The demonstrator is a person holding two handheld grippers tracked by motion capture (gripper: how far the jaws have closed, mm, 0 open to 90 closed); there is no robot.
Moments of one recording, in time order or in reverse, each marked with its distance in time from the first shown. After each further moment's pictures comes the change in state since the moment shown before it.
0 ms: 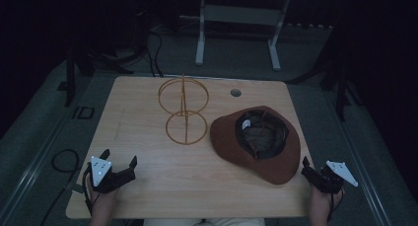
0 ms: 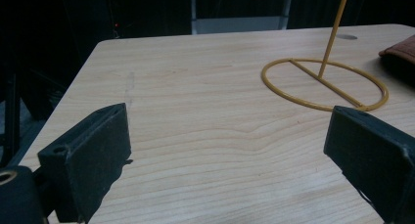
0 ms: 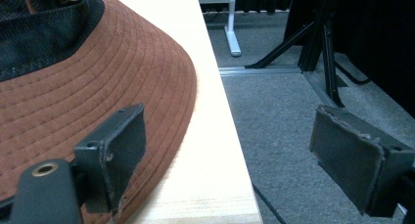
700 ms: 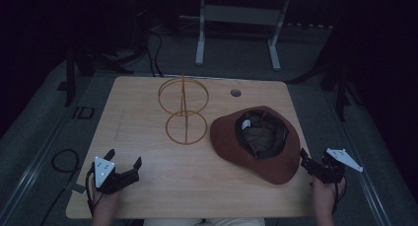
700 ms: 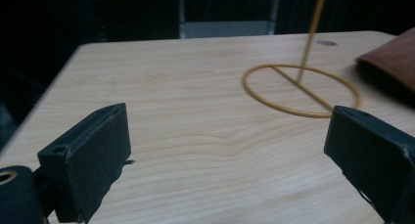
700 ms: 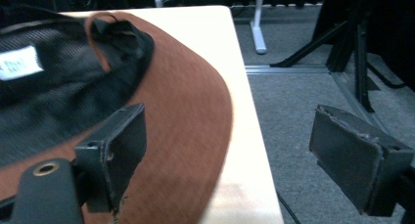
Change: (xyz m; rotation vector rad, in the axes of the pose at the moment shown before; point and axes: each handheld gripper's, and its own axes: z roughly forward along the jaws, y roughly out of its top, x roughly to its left) left arm -0.012 0.006 -0.003 -0.012 -0.076 -0.037; right arm 0.014 0.048 -0.007 0.049 0.107 -0.018
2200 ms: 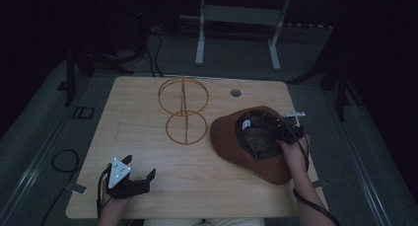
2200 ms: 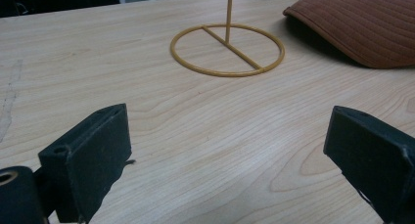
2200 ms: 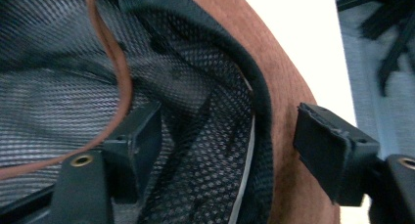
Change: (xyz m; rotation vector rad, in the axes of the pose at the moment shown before) left arm -0.029 0.005 -0.002 0.149 -0.170 0.103; right arm 0.073 0.052 0.137 0.374 -0.008 -0.247
